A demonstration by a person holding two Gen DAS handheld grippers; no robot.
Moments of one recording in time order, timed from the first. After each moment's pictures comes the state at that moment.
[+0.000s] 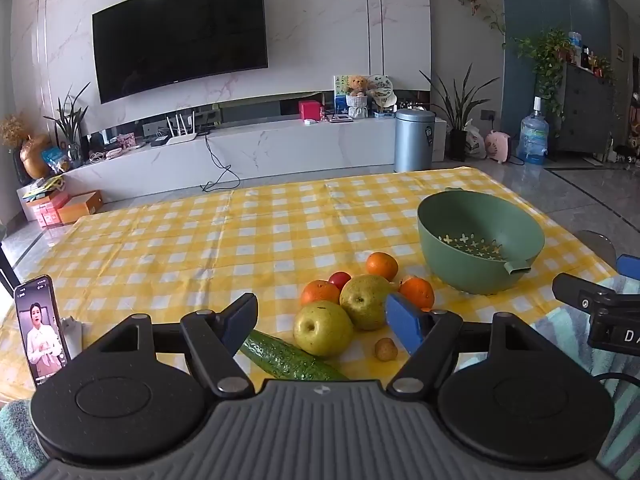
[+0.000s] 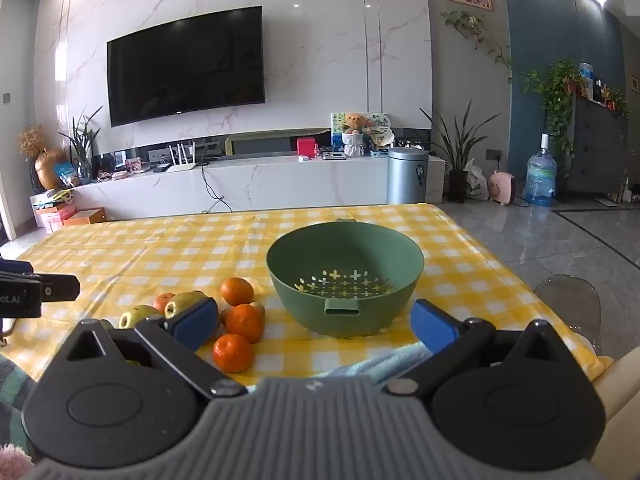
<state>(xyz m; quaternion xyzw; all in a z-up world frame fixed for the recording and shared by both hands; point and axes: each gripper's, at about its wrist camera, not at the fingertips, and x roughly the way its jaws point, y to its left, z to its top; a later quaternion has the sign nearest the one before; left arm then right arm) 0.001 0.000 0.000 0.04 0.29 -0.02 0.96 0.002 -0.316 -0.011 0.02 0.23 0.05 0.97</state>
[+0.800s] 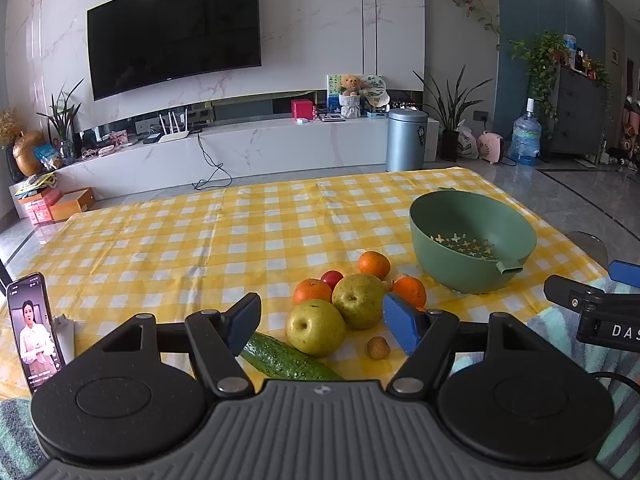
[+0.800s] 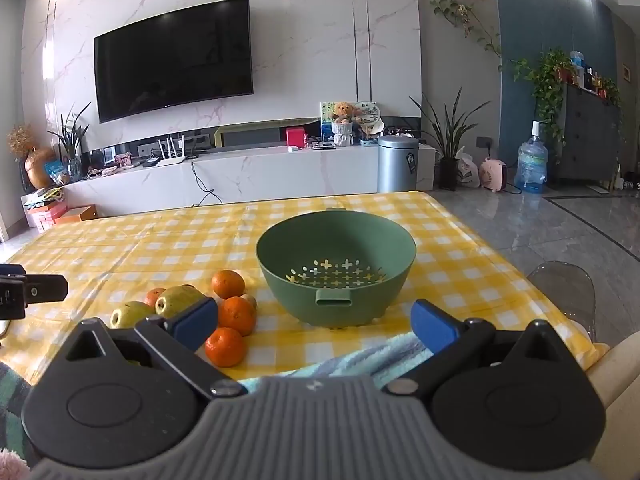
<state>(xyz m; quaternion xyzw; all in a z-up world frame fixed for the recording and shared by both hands) -0.001 0.002 -0.001 0.03 0.28 -0.04 0.96 0.007 -0.315 -0.014 0.03 0.26 0.03 0.97</state>
